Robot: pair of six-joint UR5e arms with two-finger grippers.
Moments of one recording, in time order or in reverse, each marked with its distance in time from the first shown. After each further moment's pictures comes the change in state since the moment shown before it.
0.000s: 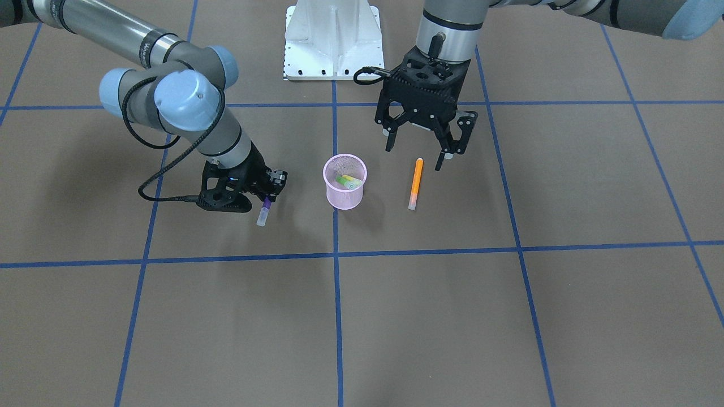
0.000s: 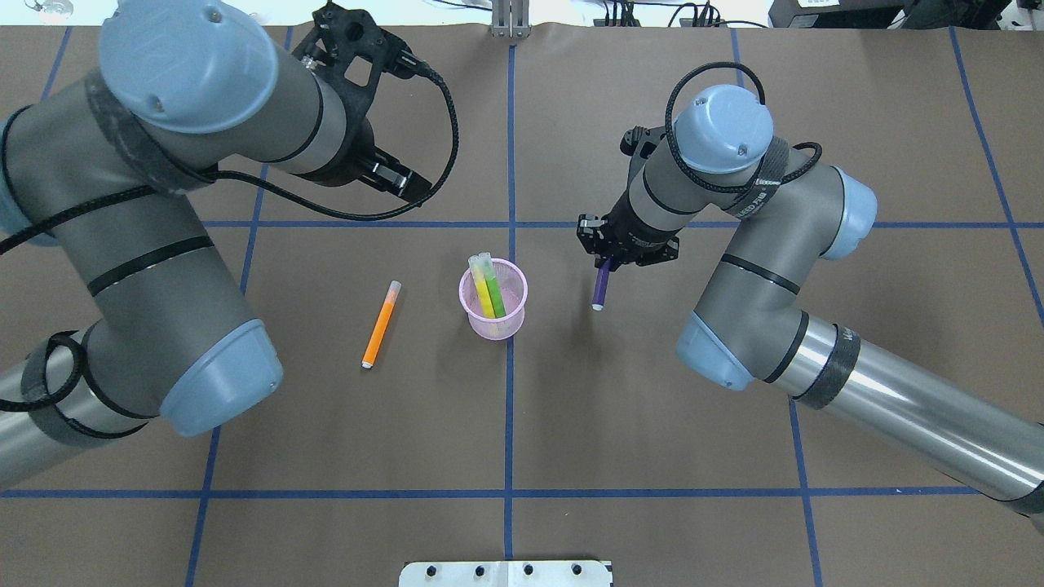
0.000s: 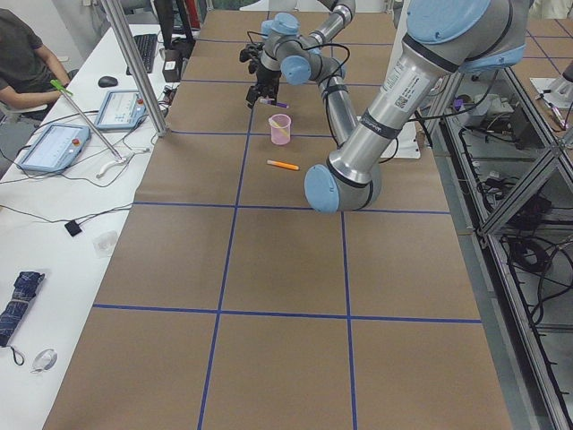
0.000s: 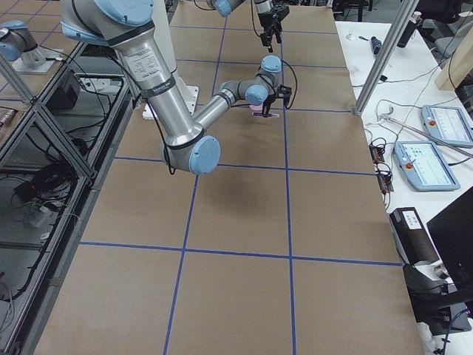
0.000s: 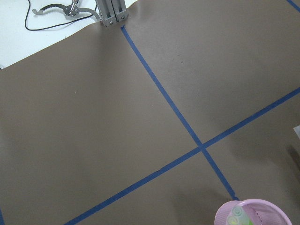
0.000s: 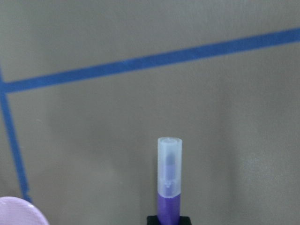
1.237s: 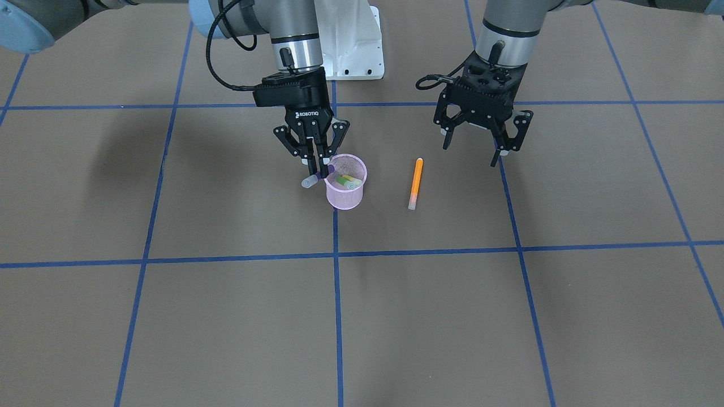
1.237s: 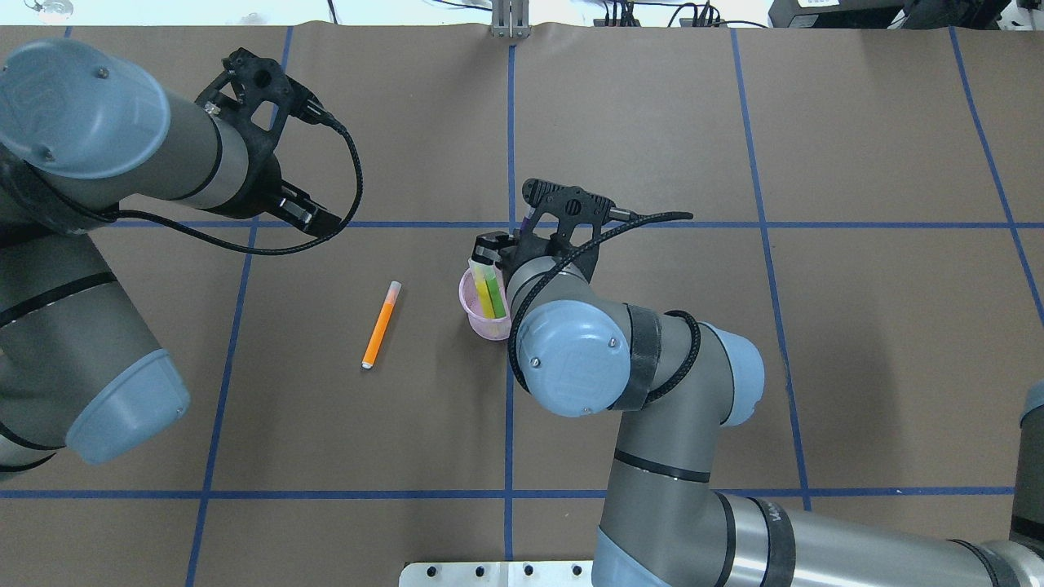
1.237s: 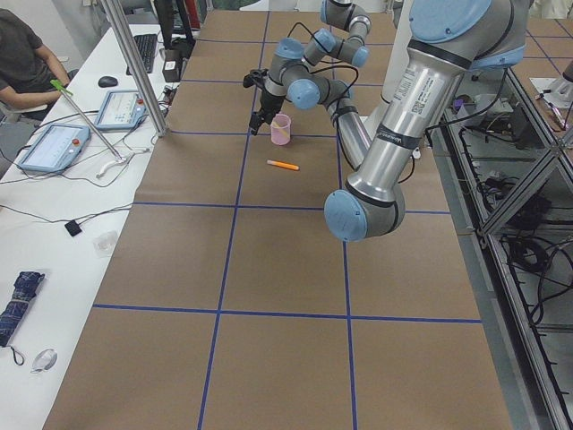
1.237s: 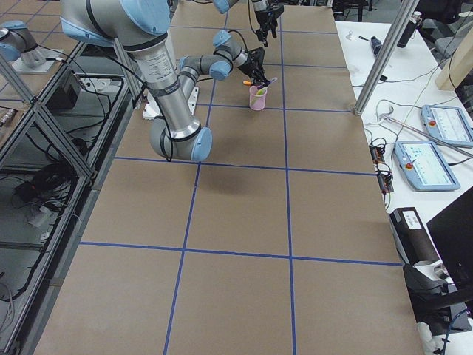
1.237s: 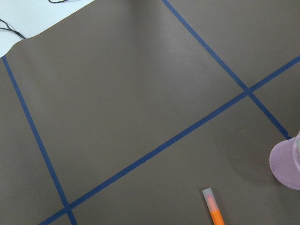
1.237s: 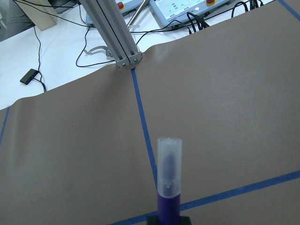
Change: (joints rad) left arm -0.025 0.176 -0.072 -0.015 -0.004 0.082; right arm -0.359 0.079 0.144 -0.080 -0.923 0.179
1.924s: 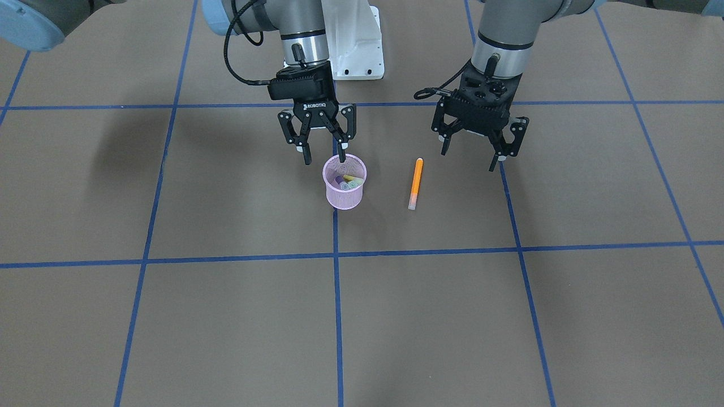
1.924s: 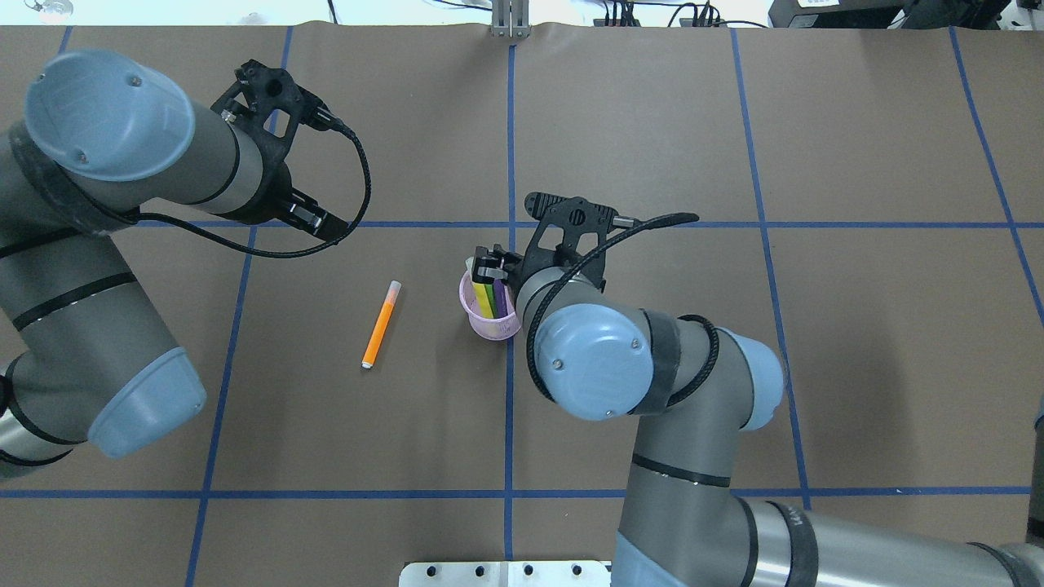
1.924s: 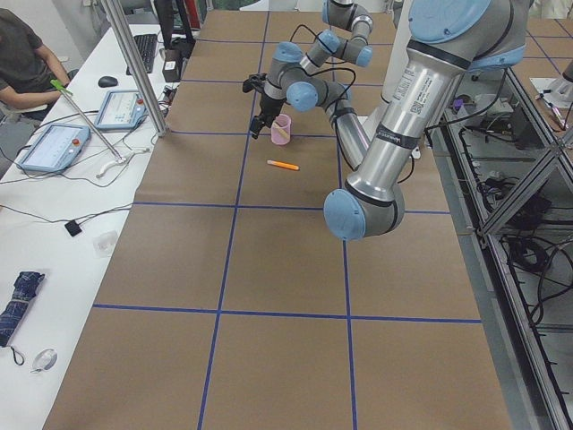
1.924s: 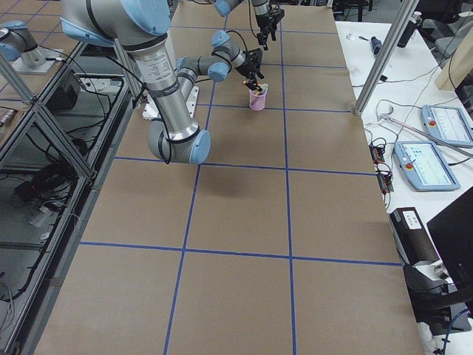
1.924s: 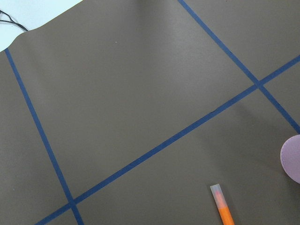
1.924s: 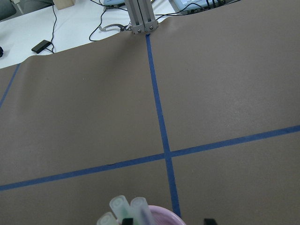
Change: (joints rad) left arm 0.010 -0.012 0.056 0.006 -0.035 -0.046; right arm 0.062 -0.059 0.078 0.007 0.163 -0.076
